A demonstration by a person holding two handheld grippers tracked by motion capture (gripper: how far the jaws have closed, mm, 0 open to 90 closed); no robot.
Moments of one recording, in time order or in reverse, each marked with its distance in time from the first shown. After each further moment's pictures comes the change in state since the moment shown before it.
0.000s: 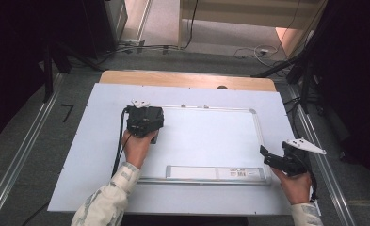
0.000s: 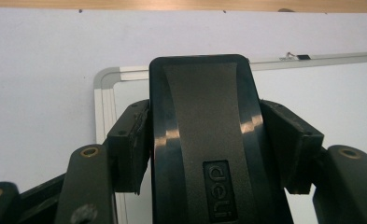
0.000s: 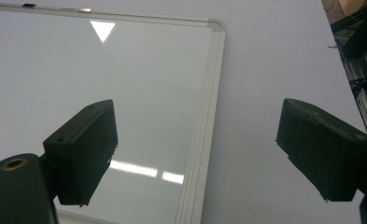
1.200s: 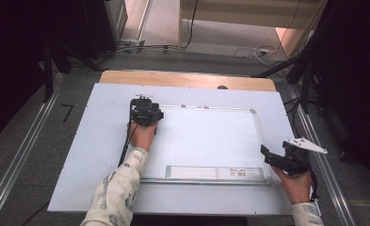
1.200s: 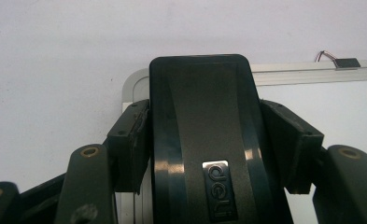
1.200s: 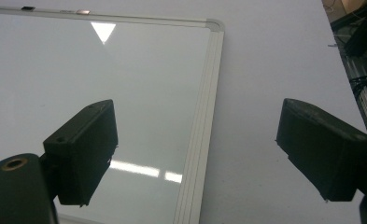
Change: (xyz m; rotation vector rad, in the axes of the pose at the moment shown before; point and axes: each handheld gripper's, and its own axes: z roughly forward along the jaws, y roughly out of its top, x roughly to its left) left arm 0.015 0.010 0.067 0.093 0.162 -0.021; right arm -0.003 0.001 0.001 0.001 0.005 0.014
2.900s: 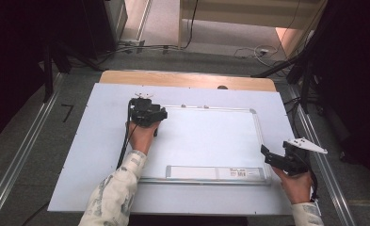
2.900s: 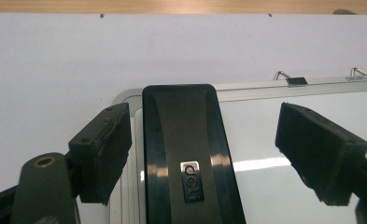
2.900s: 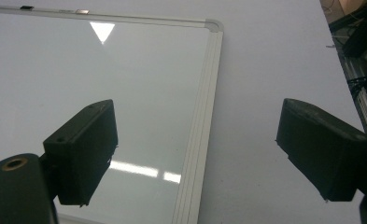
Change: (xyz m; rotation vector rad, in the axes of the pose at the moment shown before) left arm -0.002 0.000 -0.027 -0.093 -0.079 0.011; right arm 0.000 0.000 0.000 -0.002 -0.004 -0.005
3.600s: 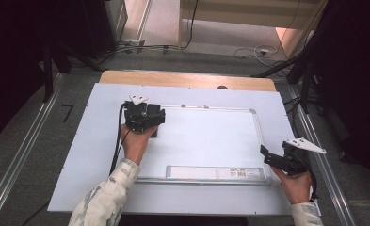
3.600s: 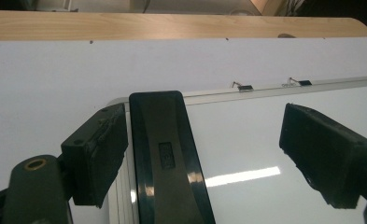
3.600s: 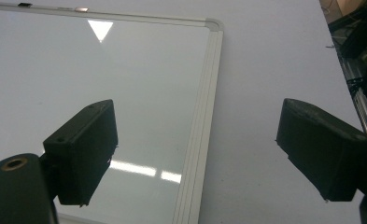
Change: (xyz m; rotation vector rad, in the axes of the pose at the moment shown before) left arm -0.001 -0.006 -0.048 -0.073 -0.094 0.030; right arm 0.002 0.000 0.000 0.003 -0.008 -0.008
